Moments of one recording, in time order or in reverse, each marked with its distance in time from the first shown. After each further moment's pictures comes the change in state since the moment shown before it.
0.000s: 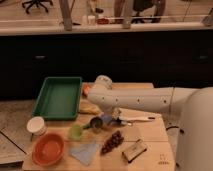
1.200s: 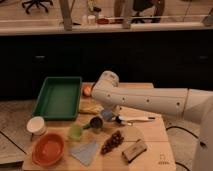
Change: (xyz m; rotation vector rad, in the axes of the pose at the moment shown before) arm 0.005 -0.005 -0.043 0.126 -0.018 -0.004
